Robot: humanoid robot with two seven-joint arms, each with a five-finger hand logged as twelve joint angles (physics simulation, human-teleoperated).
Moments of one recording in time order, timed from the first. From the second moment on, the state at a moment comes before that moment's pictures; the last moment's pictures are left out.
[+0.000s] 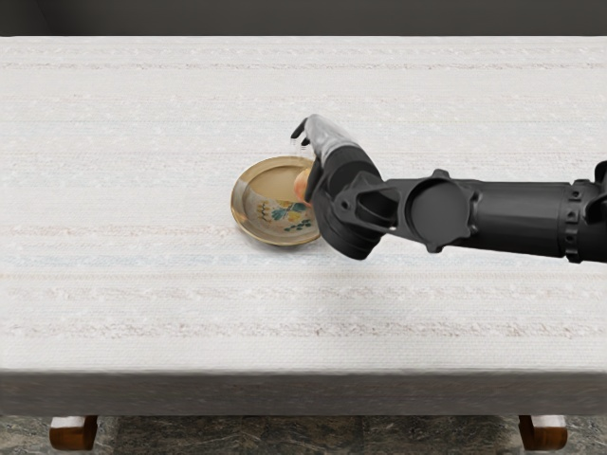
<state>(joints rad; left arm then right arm) -0.02 0.00 0.01 -0.18 0.08 0.02 0.06 1.45 0.00 -0.25 1.09 -0.60 -0.61 -0.61</state>
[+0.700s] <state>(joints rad) -0.02 0.00 0.01 -0.18 0.08 0.02 0.06 1.29 -0.01 0.33 1.10 -0.58 -0.44 -0.61</state>
